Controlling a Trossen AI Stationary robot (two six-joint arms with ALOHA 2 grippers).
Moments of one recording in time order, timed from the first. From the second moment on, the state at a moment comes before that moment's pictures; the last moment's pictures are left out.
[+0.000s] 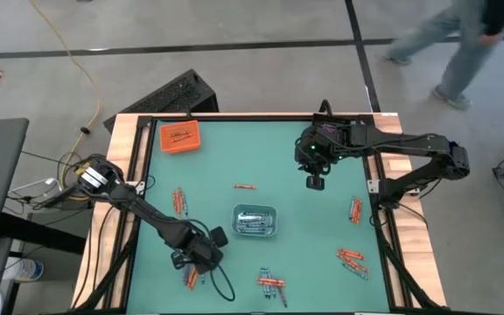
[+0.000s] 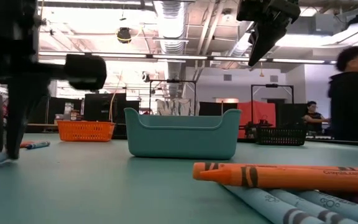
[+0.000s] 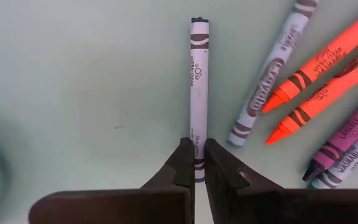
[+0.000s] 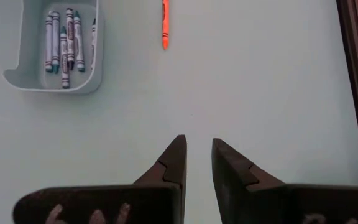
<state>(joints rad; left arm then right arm) -0.54 1.76 1.03 -0.56 -0.04 0.55 -0.18 1.33 1.24 -0.95 0.04 -0.11</state>
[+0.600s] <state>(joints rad) -0.38 1.68 1.26 -0.65 -0.25 0.43 -0.14 1.33 1.24 -0.98 0.04 -0.12</state>
